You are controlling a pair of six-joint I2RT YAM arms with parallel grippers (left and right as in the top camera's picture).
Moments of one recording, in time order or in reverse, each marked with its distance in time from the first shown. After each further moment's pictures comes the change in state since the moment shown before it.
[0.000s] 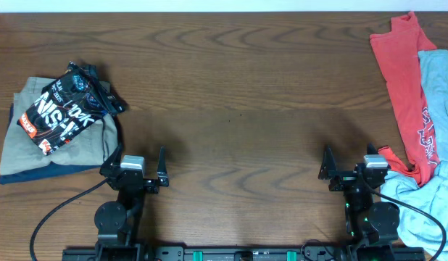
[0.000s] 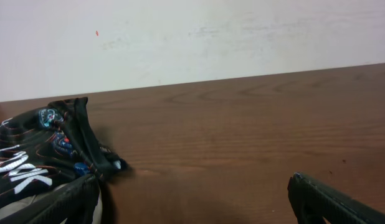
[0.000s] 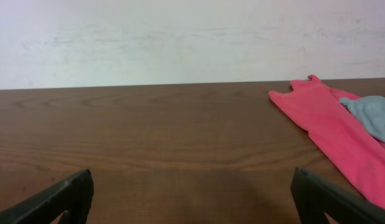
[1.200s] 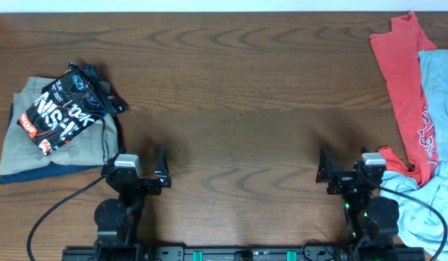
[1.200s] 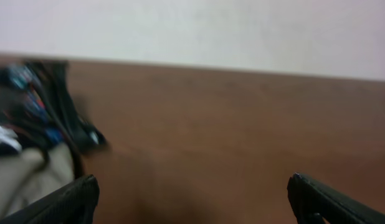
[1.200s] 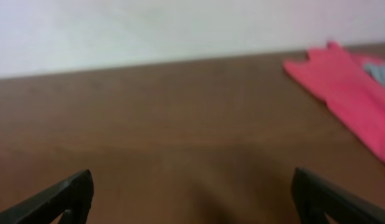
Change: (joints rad) left arm 0.000 0.037 0.040 -0.089 0.040 -0.191; right arm 0.000 0.064 0.080 -0.191 -0.025 0.077
